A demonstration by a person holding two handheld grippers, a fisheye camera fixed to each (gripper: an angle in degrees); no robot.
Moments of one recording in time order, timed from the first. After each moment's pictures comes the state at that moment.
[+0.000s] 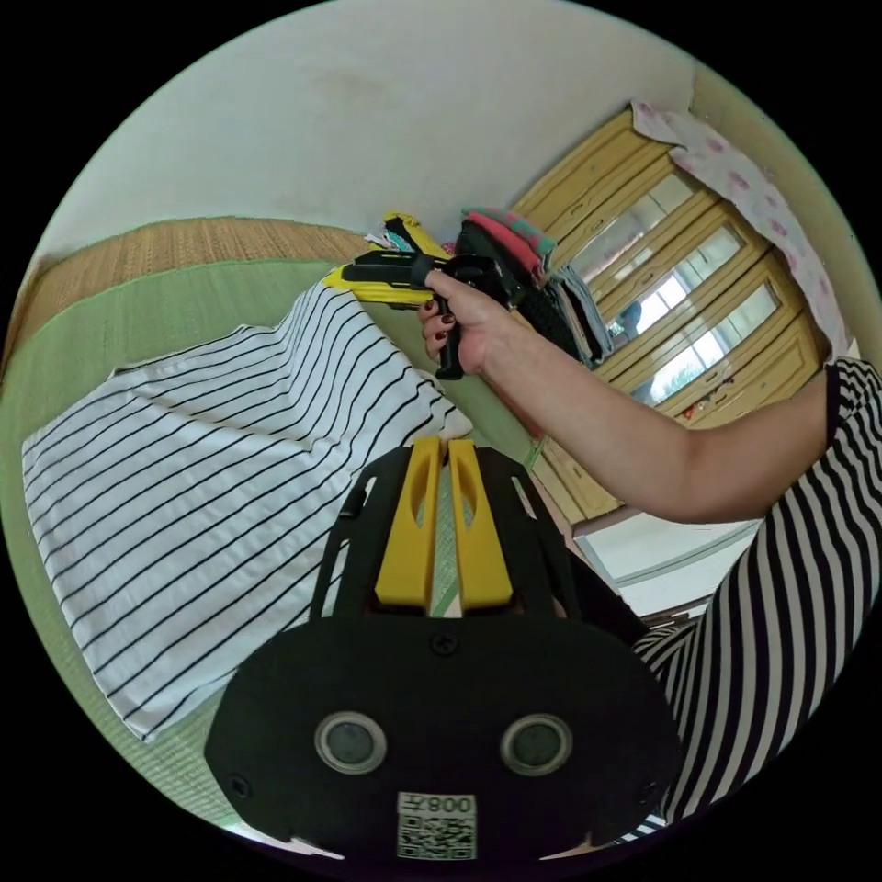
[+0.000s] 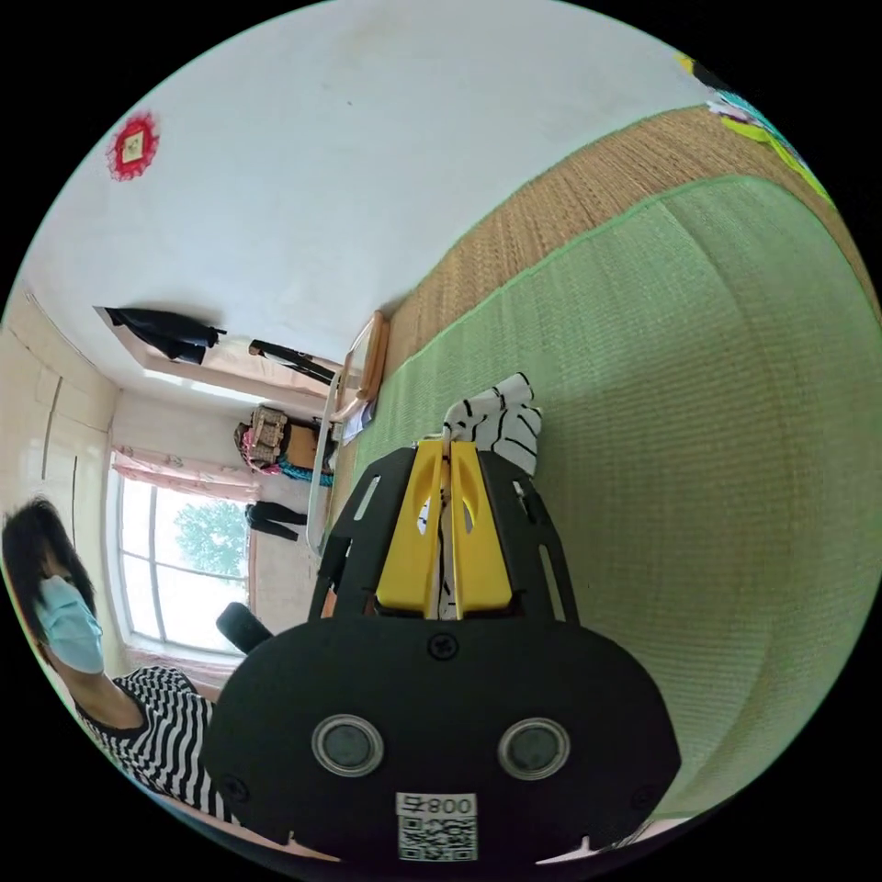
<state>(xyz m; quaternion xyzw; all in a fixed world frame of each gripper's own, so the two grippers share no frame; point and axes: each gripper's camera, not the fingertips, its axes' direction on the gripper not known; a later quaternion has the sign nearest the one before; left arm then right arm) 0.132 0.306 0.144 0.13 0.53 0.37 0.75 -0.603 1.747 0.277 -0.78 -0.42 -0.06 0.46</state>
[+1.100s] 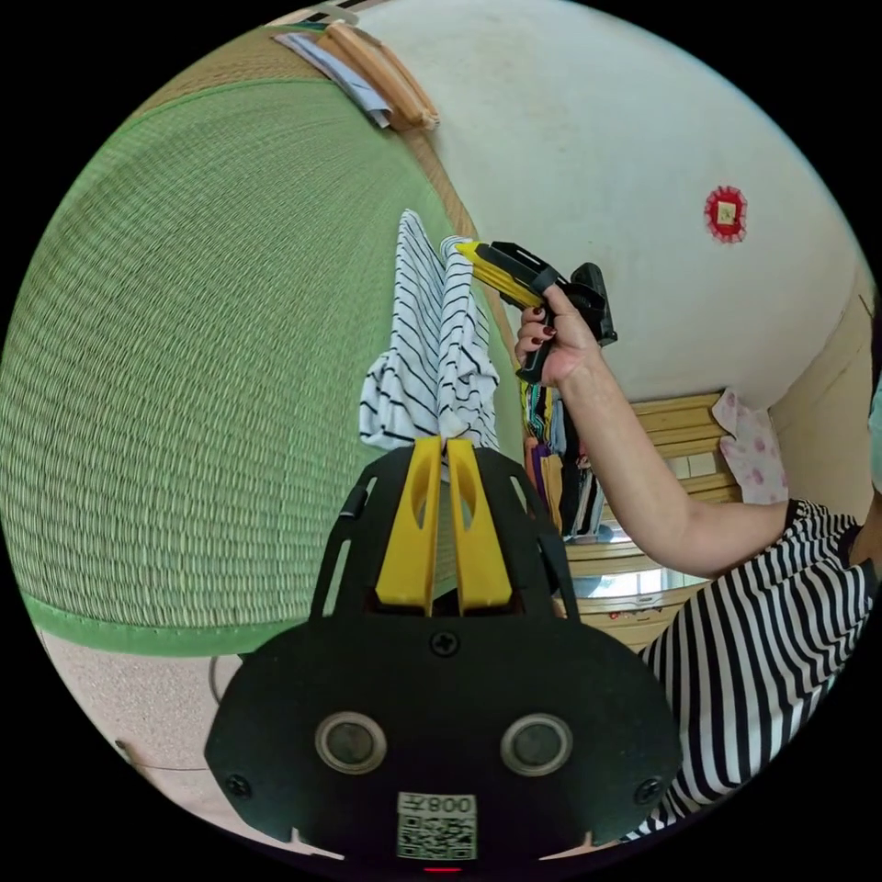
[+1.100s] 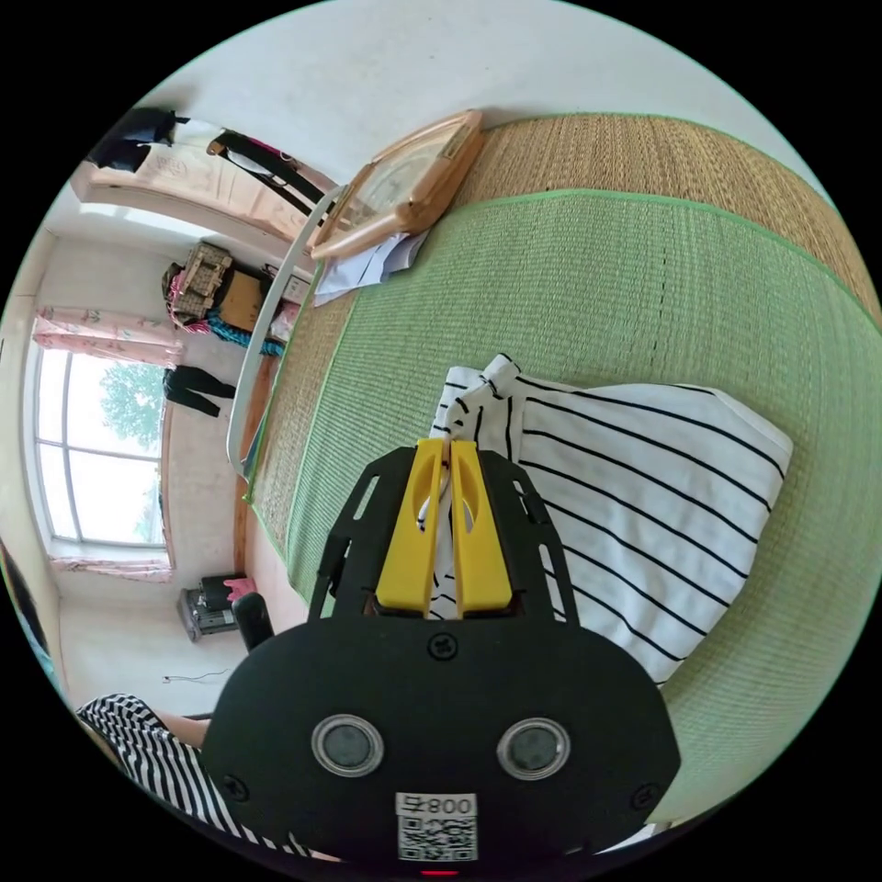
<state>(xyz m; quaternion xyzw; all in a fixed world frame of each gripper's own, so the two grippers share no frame) -0.138 0.228 0.610 0.05 0.64 -0.02 0.76 -0.970 1.772 -0.073 -0.78 -0.44 -0.30 0.34</state>
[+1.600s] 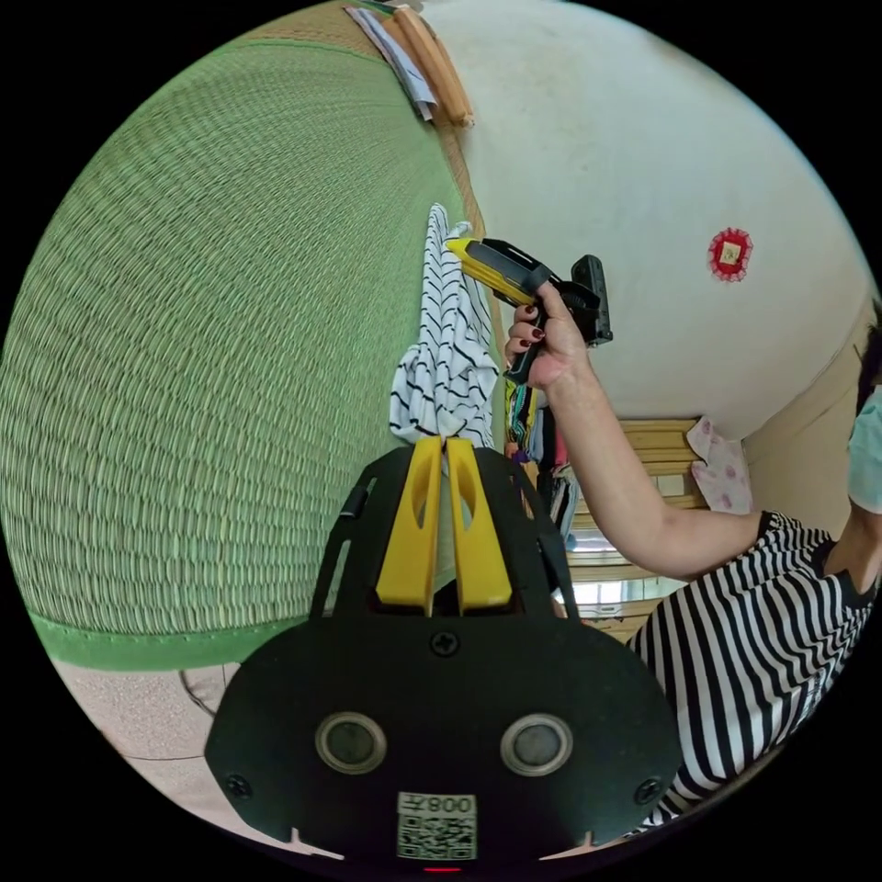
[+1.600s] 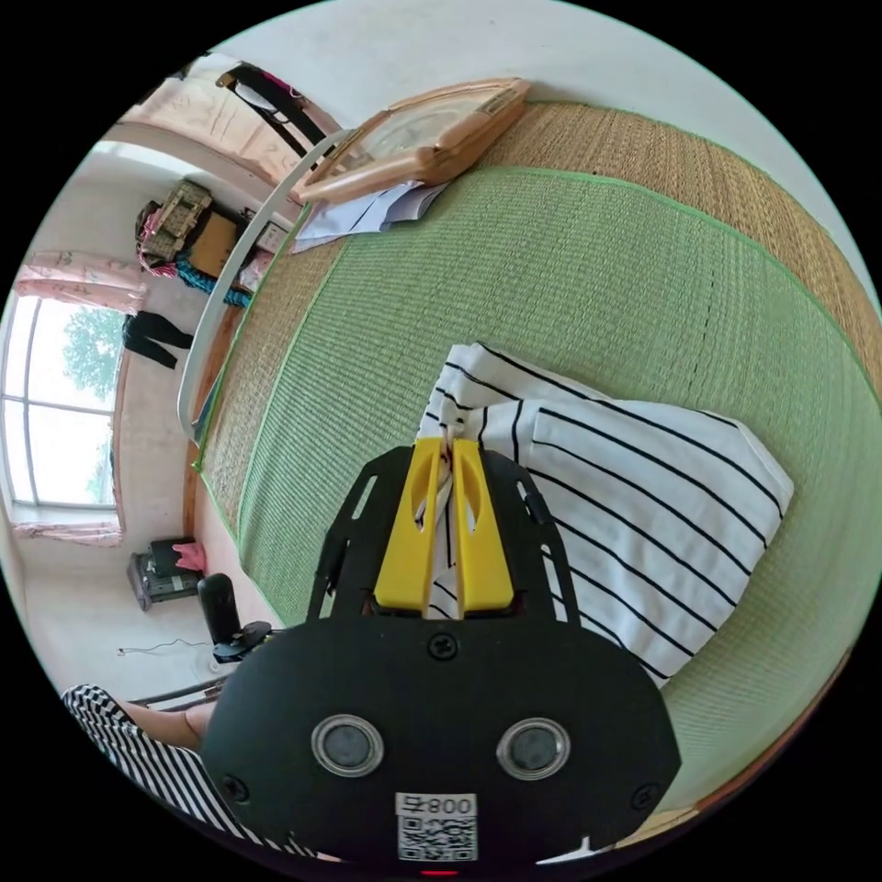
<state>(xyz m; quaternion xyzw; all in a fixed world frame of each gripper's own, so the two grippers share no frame) -0.154 0.189 0.714 0.02 0.68 -0.05 0.73 -1.048 1.758 -0.154 -0.74 -0.43 -0.40 0.32</state>
